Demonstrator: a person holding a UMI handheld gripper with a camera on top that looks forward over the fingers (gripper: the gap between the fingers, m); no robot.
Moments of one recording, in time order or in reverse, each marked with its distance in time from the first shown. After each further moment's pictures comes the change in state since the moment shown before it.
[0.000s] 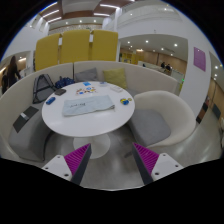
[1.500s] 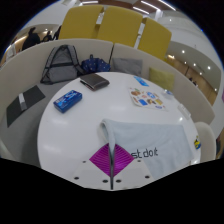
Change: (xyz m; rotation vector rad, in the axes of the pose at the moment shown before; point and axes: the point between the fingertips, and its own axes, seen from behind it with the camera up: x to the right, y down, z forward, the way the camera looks) arm -0.365 -0.118 0.384 -0.085 -0.135 -0.313
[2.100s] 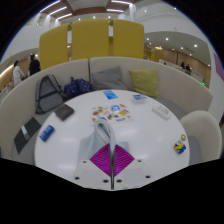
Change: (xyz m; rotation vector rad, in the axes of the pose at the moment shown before) arm 0.186 -0.056 -0.055 0.073 -0.064 0.252
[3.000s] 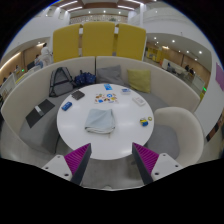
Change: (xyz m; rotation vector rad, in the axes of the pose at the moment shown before) arm 0.073 0.072 -0.351 -0.096 -0.009 -0.108
